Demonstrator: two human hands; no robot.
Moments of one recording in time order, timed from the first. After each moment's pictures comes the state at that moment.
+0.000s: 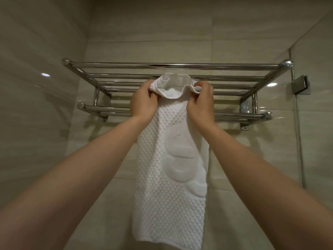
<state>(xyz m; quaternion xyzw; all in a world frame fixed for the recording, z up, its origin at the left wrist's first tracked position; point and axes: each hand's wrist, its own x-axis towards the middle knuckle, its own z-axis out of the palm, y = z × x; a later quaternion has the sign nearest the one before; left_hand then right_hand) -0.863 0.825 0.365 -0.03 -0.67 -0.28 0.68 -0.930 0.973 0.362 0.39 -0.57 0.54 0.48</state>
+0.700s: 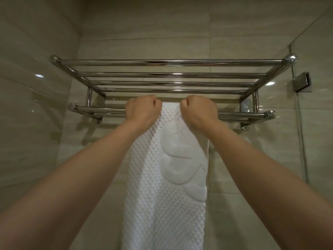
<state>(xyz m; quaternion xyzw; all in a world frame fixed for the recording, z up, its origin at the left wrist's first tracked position) -0.878 0.819 0.360 0.09 -0.77 0.01 0.63 -0.946 0.975 0.371 0.30 -0.75 0.21 0.56</state>
